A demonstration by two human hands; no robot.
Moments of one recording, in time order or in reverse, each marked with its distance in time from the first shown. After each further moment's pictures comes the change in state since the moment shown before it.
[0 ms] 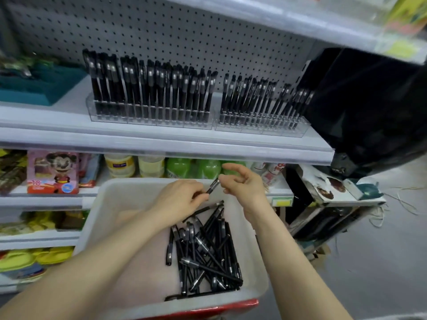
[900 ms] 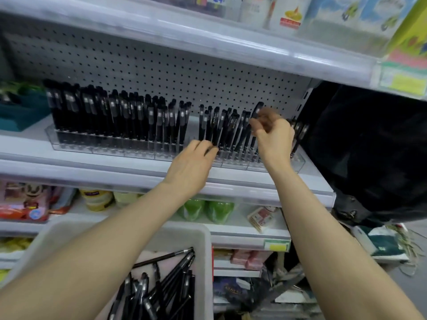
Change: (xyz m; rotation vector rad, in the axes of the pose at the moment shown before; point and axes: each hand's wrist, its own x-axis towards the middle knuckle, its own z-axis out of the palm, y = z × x) left_hand 0.175 0.048 -0.025 0.442 0.357 0.019; right_hand 0.181 -0.118 -0.087 -0.411 0.314 -0.578
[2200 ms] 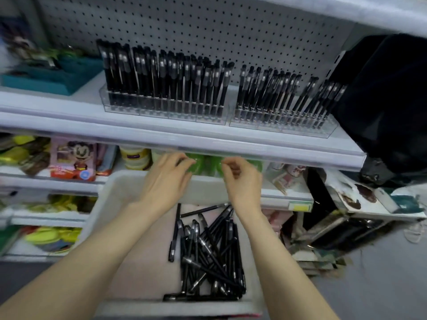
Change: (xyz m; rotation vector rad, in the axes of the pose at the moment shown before) left_hand -0.180 -0.078 -0.007 -0.149 -0.015 -0.148; right_hand -0.220 -0.017 0.079 -0.062 -0.206 0.110
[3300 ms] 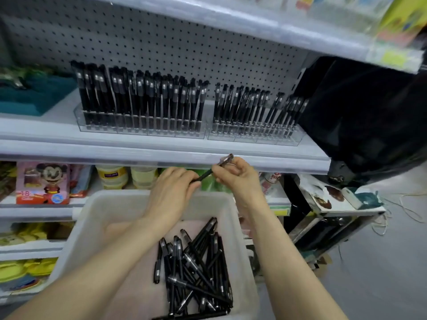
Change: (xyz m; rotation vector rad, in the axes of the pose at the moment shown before) left_hand 0.021 0.049 -0.004 -0.172 0.059 0.049; right_hand 0.018 -0.019 -0.046 0.723 -0.132 0.330
